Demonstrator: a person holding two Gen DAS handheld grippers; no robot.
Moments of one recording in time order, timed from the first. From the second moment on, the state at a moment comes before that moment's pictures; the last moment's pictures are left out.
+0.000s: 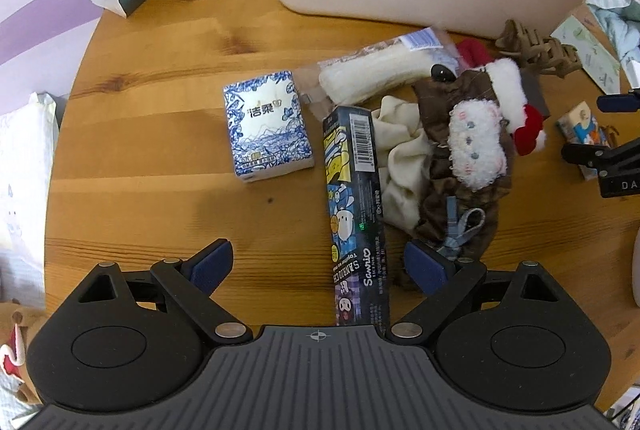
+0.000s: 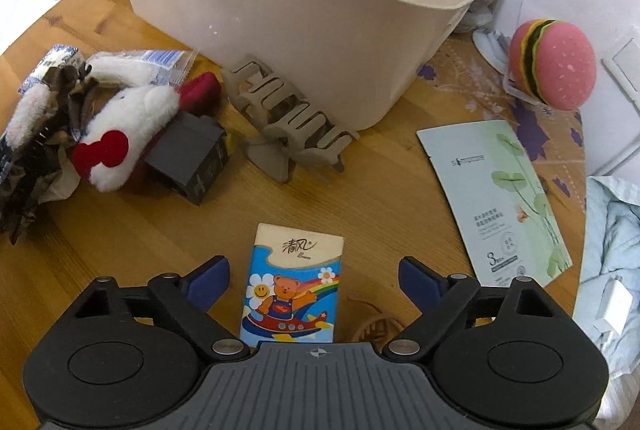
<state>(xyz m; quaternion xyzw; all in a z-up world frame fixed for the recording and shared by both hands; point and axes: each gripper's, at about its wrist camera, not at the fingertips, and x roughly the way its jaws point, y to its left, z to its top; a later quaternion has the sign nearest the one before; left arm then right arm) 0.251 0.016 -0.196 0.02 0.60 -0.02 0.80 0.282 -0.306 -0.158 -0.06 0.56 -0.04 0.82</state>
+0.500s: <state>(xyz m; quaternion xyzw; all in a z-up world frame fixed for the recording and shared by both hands) 0.251 0.012 -0.205 0.04 0.61 -0.01 0.79 0.280 -0.311 -0.157 0.01 0.55 -0.02 0.83</state>
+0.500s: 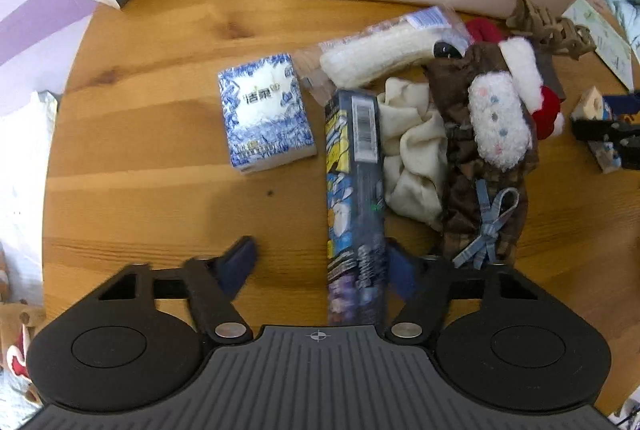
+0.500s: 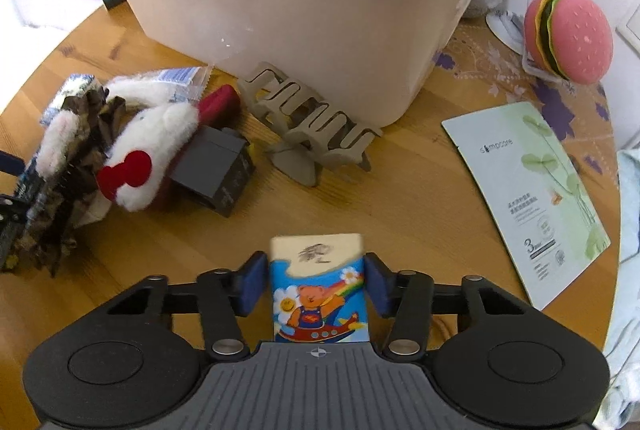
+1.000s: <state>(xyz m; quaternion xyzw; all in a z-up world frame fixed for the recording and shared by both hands) 0.246 0.017 -0.187 0.02 0.60 -0.02 0.80 0.271 -0.296 -0.144 0.00 0.55 -0.02 0.84</state>
